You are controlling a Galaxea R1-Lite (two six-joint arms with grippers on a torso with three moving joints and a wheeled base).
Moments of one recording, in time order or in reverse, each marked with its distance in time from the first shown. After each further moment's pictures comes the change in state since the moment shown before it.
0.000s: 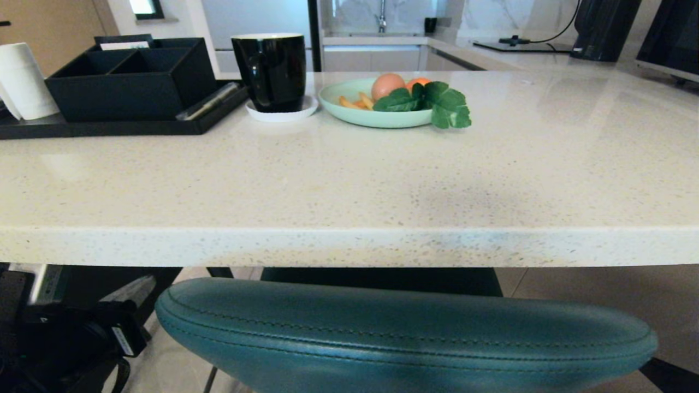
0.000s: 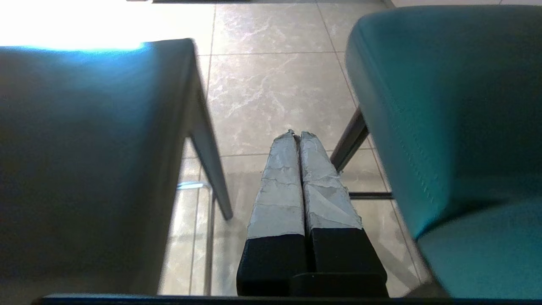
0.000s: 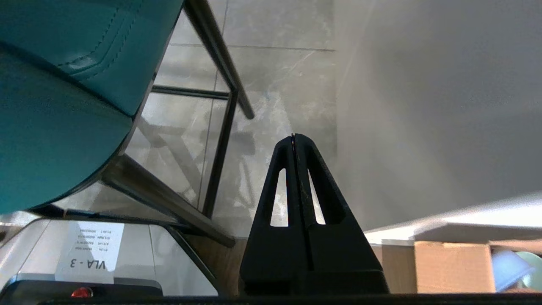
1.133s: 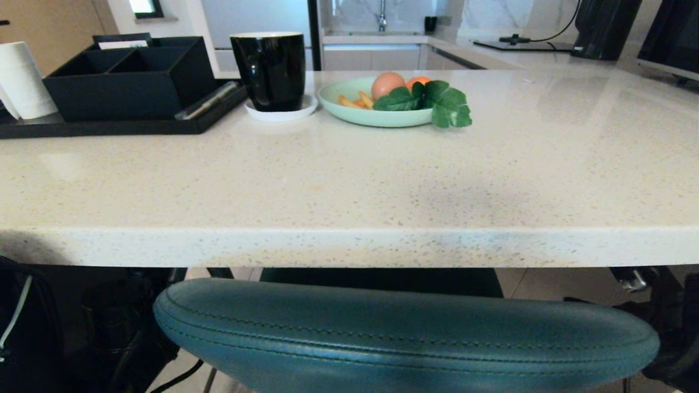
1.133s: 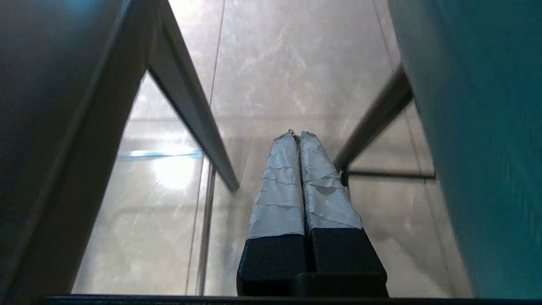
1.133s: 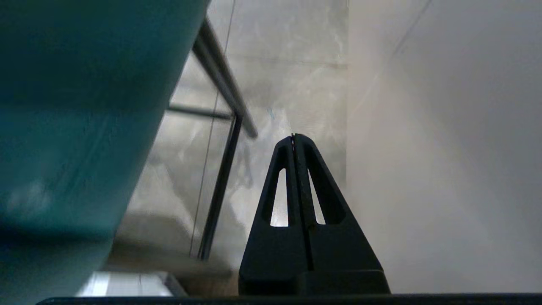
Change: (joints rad) left arm -0.148 0.541 -0.143 -0.242 0.229 -0.034; right arm 0.100 0.547 -0.106 -0.435 -0.076 -0.004
